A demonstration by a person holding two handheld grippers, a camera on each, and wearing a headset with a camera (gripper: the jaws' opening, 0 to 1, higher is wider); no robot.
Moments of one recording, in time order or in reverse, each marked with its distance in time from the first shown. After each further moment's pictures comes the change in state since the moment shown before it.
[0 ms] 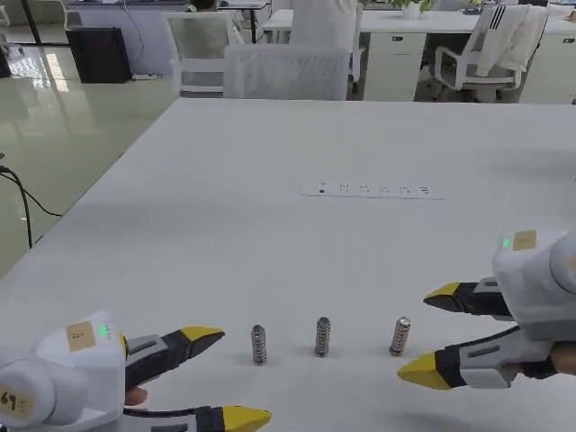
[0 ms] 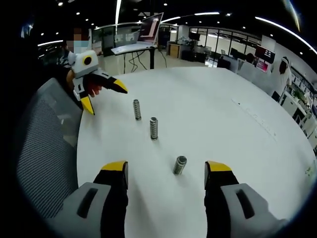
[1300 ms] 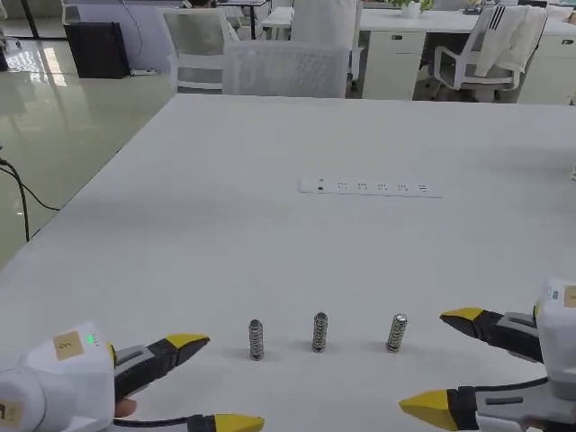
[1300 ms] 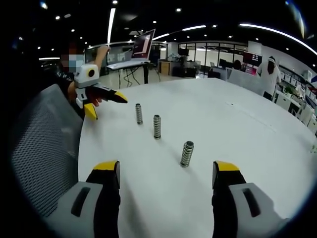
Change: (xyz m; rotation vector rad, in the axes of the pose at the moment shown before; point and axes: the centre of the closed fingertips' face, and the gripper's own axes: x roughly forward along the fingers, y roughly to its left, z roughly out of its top) left arm -0.006 0.004 -0.016 -0.086 -0.011 0.050; right arm -0.005 0.012 -0.018 0.078 -0.161 -0.060
